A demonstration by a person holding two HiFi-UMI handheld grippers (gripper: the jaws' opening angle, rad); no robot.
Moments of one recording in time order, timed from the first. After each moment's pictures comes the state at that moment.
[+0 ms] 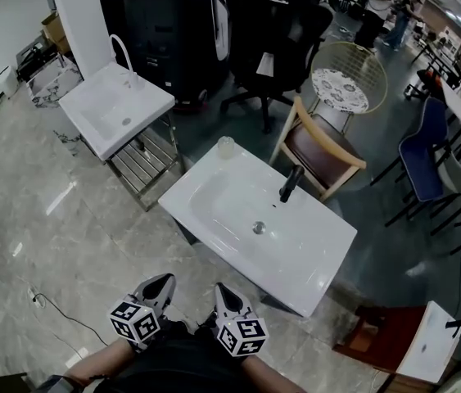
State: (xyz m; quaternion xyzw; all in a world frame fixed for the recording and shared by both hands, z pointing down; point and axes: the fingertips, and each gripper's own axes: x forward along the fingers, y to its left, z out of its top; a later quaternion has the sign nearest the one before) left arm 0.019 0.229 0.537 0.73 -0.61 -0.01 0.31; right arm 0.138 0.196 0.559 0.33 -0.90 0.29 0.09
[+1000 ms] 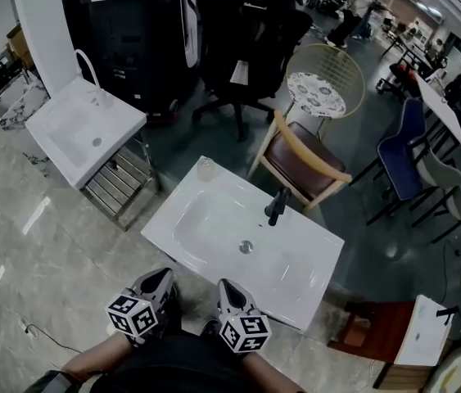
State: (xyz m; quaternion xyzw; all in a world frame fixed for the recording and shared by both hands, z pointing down) left arm -0.026 0.109 0.536 0.77 -0.55 -0.02 0.32; right arm 0.115 0.091 0.549 0.41 -0.86 0.27 0.09
